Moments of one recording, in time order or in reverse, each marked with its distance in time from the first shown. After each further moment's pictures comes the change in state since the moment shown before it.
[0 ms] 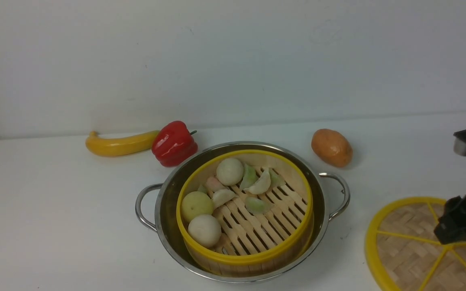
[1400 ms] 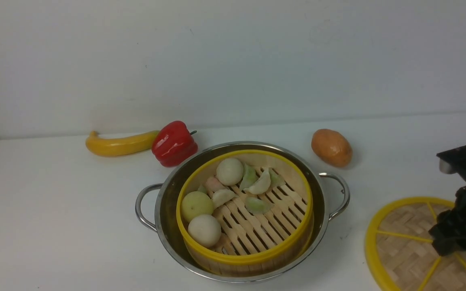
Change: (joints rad) right arm 0.000 0.152 -0.010 -0.080 -0.076 0.029; left arm 0.000 0.000 0.000 -0.001 0.000 0.000
